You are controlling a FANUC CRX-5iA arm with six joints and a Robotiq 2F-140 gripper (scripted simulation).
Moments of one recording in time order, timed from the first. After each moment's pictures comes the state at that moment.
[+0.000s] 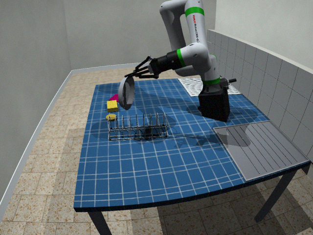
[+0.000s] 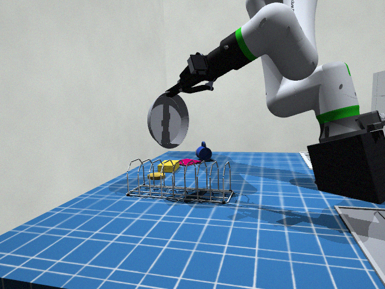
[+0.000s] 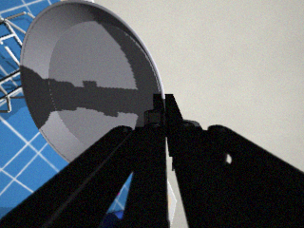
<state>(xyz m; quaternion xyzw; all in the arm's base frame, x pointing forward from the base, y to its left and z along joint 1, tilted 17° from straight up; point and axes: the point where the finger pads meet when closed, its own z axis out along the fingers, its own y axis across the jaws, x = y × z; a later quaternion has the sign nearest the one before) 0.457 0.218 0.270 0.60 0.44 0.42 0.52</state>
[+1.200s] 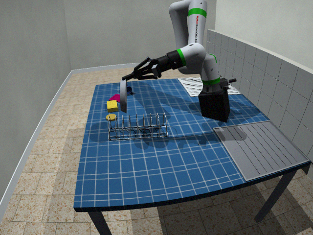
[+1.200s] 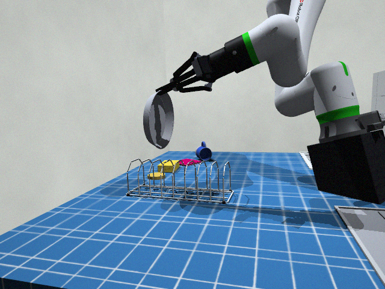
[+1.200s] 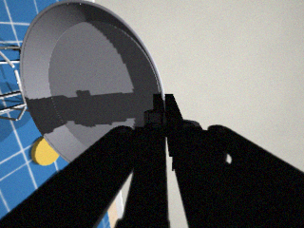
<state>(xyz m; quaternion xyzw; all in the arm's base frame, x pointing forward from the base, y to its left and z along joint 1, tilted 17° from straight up) 0.466 0.261 0.270 0.47 0.57 0.45 0.50</state>
